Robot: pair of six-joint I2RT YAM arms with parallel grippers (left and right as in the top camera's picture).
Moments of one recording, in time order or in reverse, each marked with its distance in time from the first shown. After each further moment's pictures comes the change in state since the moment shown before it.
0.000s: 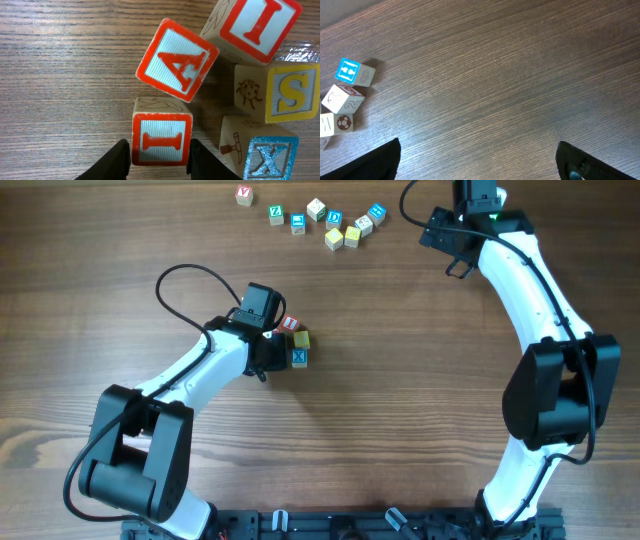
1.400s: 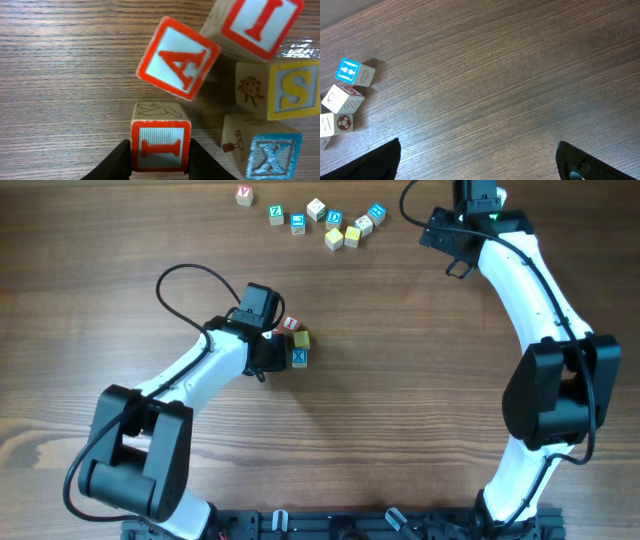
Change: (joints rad) left arm 0.003 0.000 0.000 -0.002 0.010 0.024; right arm 0.000 0.000 0.000 0.000 0.000 0.000
